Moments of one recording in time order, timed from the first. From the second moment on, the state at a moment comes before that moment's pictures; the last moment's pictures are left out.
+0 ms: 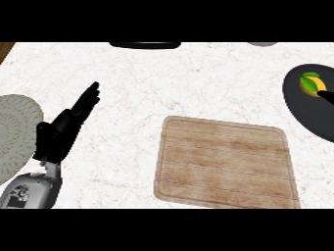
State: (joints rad) left arm -0.19 0.21 -0.09 -1.58 -0.04 -0.09 0.20; right arm -0.79 -0.59 -0.58 -0.27 0.53 -0.44 -0.24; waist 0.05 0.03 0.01
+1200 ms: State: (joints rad) left arm -0.15 0.20 -0.06 -1.59 -0.05 -0.10 0.20; right arm -0.48 -0.63 -0.82 -0.26 0.15 0.05 -0.84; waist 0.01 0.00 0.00
